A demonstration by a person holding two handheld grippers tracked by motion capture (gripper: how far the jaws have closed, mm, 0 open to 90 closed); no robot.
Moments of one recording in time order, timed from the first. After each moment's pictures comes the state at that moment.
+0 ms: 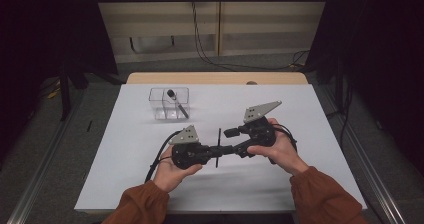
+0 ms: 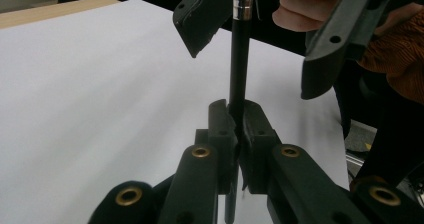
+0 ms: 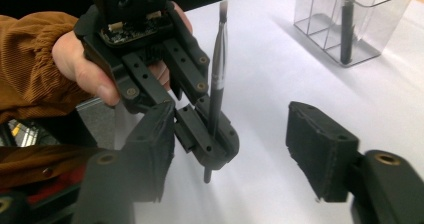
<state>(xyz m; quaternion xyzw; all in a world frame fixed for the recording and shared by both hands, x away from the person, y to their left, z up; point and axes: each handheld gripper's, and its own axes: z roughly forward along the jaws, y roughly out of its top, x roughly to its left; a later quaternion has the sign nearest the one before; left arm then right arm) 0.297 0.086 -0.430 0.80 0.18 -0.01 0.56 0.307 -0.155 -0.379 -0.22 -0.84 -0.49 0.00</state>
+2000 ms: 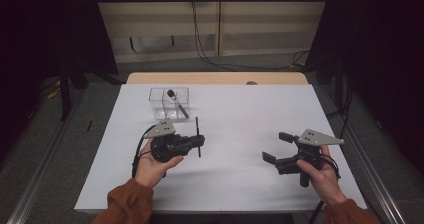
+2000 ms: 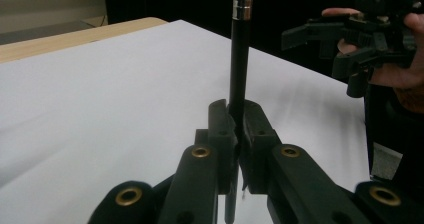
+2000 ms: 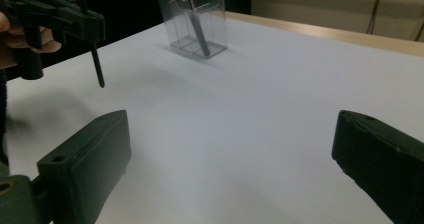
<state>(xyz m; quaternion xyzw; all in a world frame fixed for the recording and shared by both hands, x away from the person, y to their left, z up) 0.306 0.135 -0.412 0.78 0.23 0.04 0.58 0.244 -0.260 -0.429 -0.38 -0.73 -0.55 -0.17</state>
